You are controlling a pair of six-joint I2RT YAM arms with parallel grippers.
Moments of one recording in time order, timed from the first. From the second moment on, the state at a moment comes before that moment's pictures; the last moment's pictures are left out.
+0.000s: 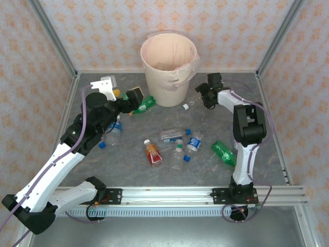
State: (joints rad) left arm -0.52 0.96 1.15 -0.39 -0.21 -0.51; right arm 0.17 2.07 1.49 -0.33 -0.12 1.10
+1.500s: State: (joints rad) left arm -0.52 1.04 1.15 -0.40 -0.19 -0.51; right arm 0.16 1.56 1.47 -0.40 0.15 0.96
